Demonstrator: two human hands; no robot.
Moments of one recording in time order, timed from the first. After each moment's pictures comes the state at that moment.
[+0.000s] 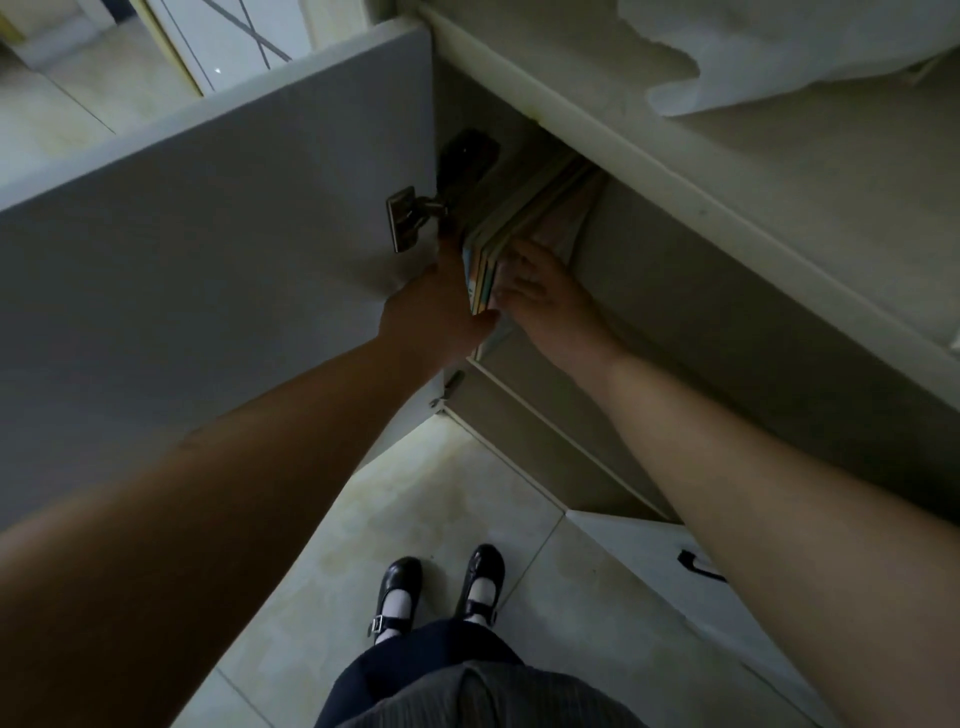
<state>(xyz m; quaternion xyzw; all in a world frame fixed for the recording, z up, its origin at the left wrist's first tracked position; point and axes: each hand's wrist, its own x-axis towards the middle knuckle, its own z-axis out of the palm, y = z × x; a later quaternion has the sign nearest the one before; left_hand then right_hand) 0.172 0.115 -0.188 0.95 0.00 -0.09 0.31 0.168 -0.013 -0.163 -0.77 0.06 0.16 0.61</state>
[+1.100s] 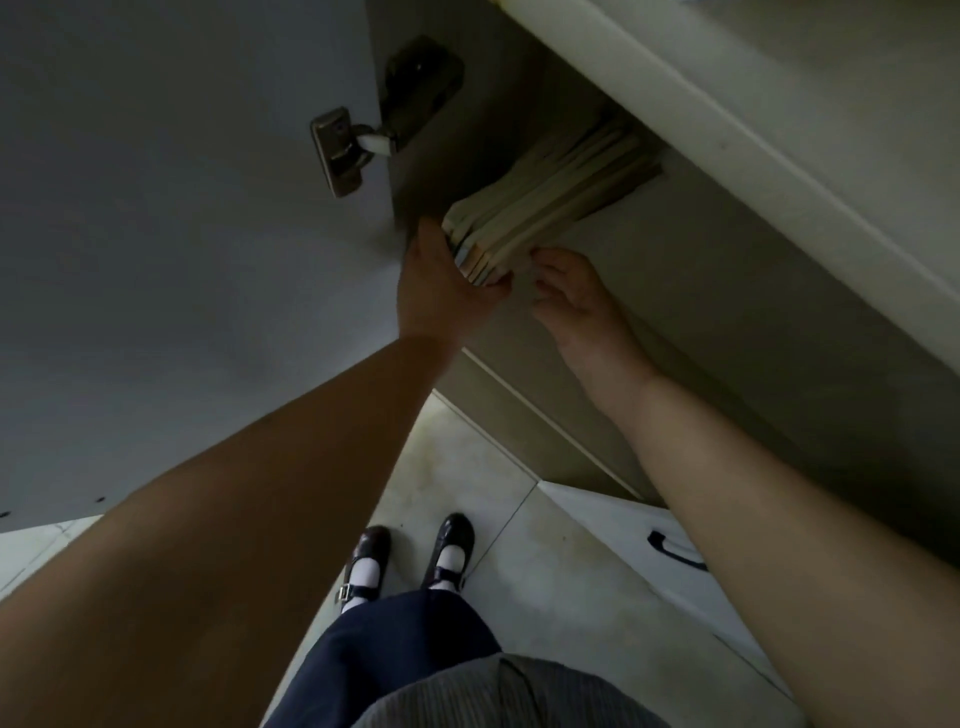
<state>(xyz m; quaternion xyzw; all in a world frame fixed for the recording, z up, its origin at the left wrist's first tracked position) 0.172 0.061 -0.237 0.86 0.11 0.02 0.50 0.145 -0.063 -0.191 -0.73 0.09 0.15 0.66</state>
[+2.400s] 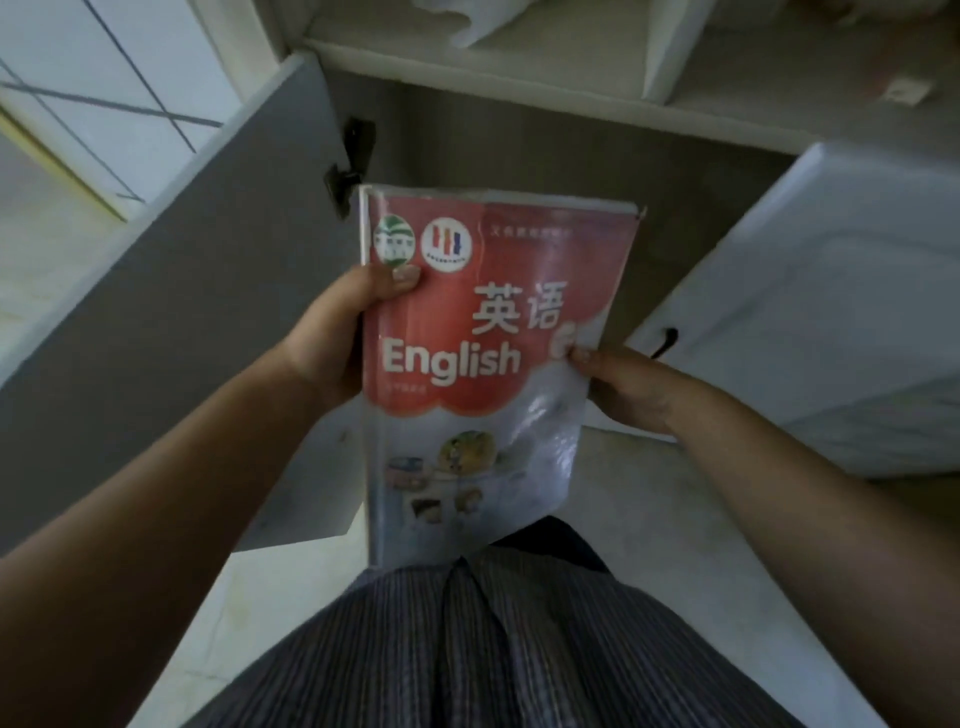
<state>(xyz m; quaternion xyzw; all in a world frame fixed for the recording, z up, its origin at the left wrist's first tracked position) 0.029 0.197 -0.046 0.50 -0.15 -0.43 0.73 -0.082 -0.035 -0.112 -0.62 0.16 0.18 0.75</state>
